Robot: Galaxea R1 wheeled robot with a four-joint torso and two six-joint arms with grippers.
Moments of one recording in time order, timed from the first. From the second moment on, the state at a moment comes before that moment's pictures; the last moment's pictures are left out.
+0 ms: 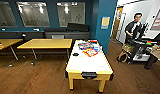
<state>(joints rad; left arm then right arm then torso) 1.53 2.86 -2.64 0.92 -0.36 -0.92 -1.57 3.00 -2.66 -0.37 0.24 0.52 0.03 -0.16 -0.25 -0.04</state>
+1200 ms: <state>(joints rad) 1.53 2.84 -2.72 0.92 -0.36 -0.92 -1.56 3.01 -2.82 -0.37 0.24 0.51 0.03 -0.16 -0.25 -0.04</state>
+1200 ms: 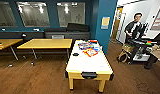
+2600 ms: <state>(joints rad) 1.53 2.87 -2.72 0.93 -0.31 -0.91 -1.56 3.01 -2.79 -0.37 0.23 0.51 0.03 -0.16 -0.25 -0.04</state>
